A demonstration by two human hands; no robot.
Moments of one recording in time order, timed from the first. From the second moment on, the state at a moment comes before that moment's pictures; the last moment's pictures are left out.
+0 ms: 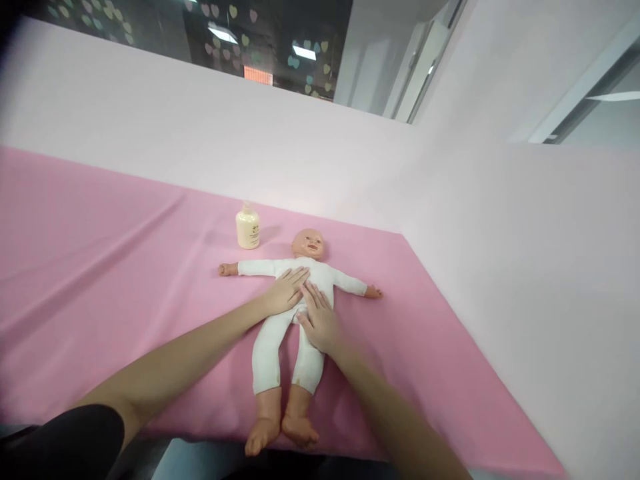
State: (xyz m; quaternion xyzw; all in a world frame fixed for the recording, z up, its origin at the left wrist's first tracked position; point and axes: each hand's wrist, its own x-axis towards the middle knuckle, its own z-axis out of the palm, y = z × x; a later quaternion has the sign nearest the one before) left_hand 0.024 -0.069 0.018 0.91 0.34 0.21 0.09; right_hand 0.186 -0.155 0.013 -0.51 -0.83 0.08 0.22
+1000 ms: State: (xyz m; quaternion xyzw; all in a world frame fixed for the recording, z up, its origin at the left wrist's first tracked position) left_hand 0.022 -0.060 0.016 0.92 0.26 0.28 0.13; right_hand 0.192 -0.069 0.016 -0.60 -0.75 0.06 0.27
